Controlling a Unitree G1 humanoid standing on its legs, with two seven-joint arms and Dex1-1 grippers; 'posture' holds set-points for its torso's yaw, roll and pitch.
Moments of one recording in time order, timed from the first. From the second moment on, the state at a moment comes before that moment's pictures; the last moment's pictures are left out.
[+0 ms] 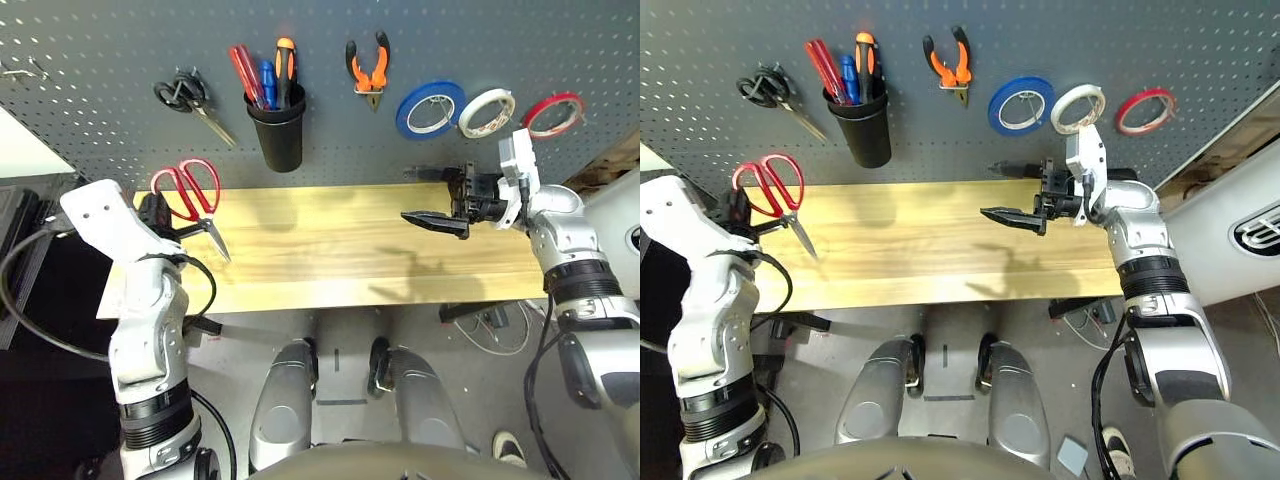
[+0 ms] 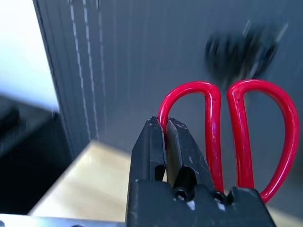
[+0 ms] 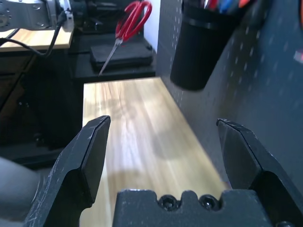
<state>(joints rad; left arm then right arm) -0.18 0.21 0.37 -0.51 -0.13 0.54 0.15 -0.69 -0.48 -0.05 0.59 0.43 -0.10 1.46</state>
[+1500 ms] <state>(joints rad) -0.59 0.31 0.33 0.37 -0.07 -0.03 0.14 -0.54 -0.55 -0.13 0.31 0.53 0.03 1.41</state>
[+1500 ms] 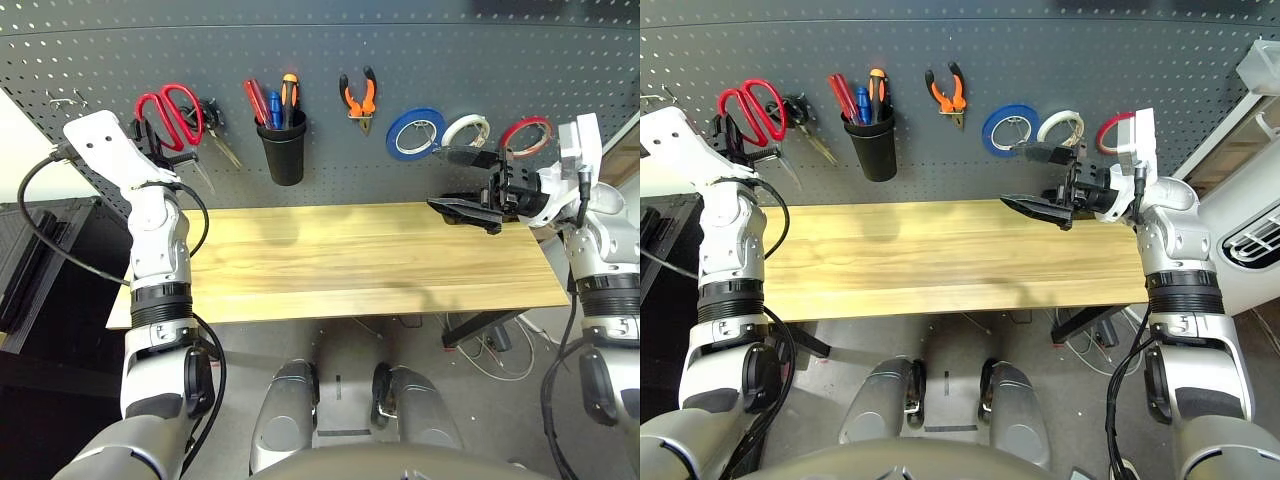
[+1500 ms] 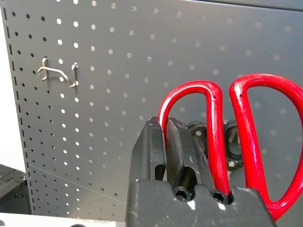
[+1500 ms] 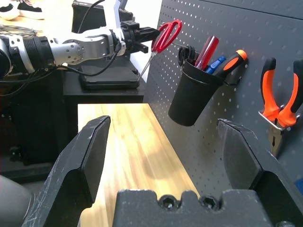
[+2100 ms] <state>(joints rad) -0.44 0.27 0.34 0.10 -0.07 0.02 0.19 -0.54 -0.56 -0.13 0.31 0.53 0.05 1.42</state>
